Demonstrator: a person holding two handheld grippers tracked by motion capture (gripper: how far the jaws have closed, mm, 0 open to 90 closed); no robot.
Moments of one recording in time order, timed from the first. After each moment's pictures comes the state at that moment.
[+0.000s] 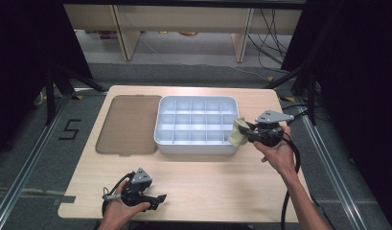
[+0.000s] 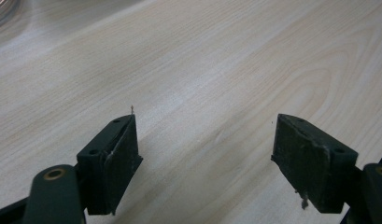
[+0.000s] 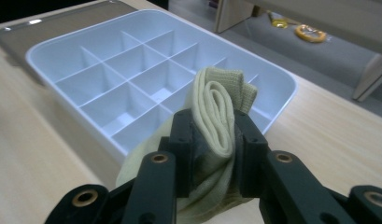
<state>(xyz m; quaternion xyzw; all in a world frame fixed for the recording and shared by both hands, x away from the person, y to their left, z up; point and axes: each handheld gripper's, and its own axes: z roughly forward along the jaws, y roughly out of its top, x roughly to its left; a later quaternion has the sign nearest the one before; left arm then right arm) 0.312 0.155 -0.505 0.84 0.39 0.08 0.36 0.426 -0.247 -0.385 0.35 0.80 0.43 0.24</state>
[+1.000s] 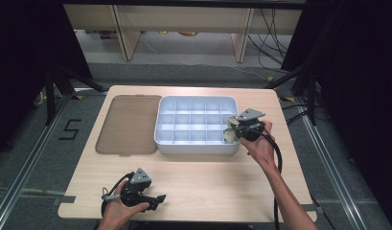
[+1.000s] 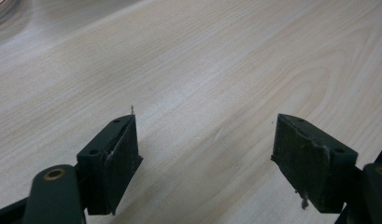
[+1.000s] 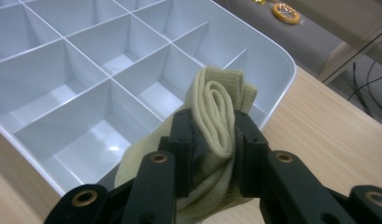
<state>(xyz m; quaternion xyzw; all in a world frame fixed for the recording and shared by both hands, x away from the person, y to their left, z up) 0.311 0.156 -0.504 0.84 0.40 0.08 0.36 0.468 -0.217 -0.423 0.34 0.83 0.32 0.30</state>
